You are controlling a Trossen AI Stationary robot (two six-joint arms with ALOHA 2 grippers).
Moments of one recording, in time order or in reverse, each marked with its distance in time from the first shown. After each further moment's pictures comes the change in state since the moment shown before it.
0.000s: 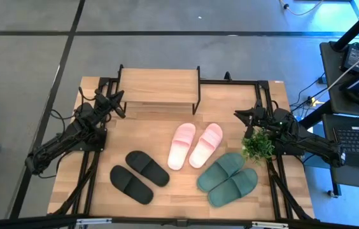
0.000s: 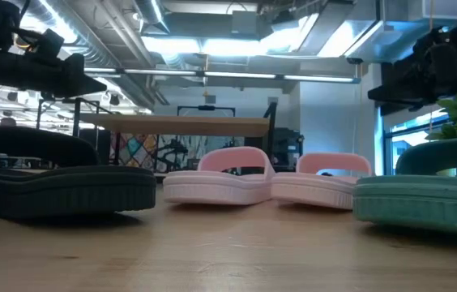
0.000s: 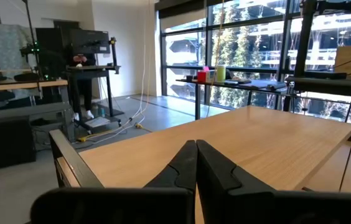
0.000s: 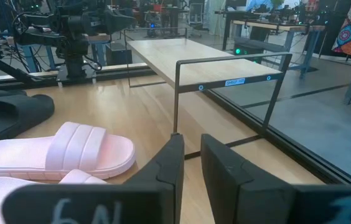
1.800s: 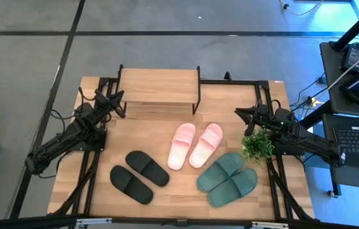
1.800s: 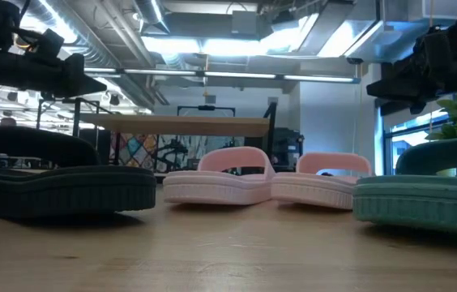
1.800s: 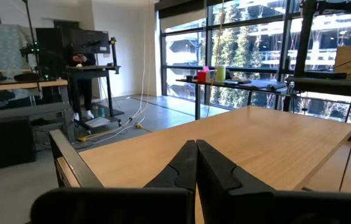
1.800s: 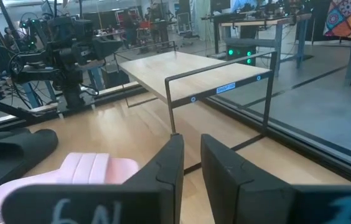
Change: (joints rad) left arm 0.000 0.000 0.000 0.000 0.000 0.000; right arm 0.000 0.000 0.000 0.045 0.042 0.161
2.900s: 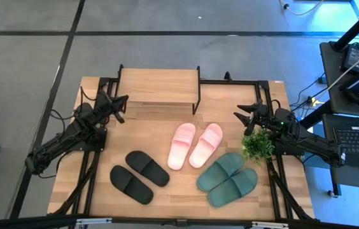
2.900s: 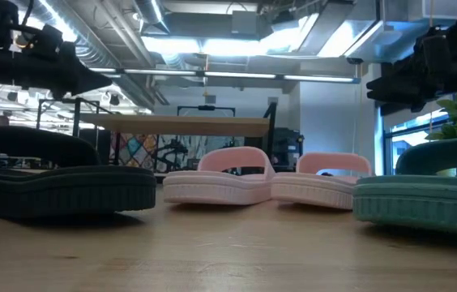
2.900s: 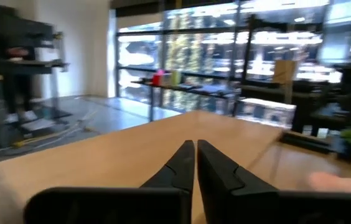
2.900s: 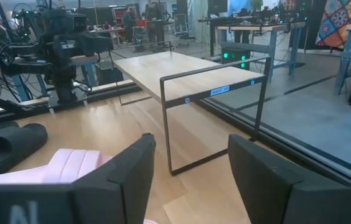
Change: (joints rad) left arm 0.000 0.000 0.000 0.023 0.230 -0.097; right arm 0.000 0.000 0.000 0.000 0.019 -0.057
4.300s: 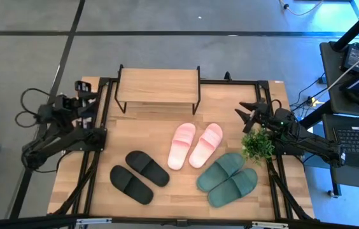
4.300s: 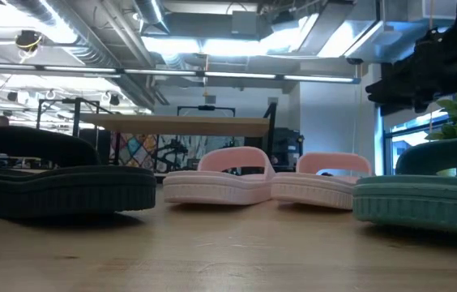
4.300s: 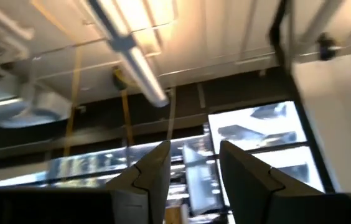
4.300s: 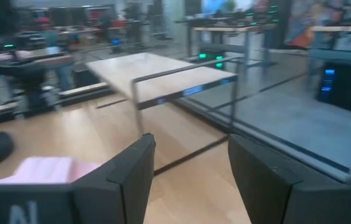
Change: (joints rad) left arm -0.083 0.069 0.368 0.369 0.351 -0.117; right arm 0.000 0.002 0.000 -0.004 0.119 0.001
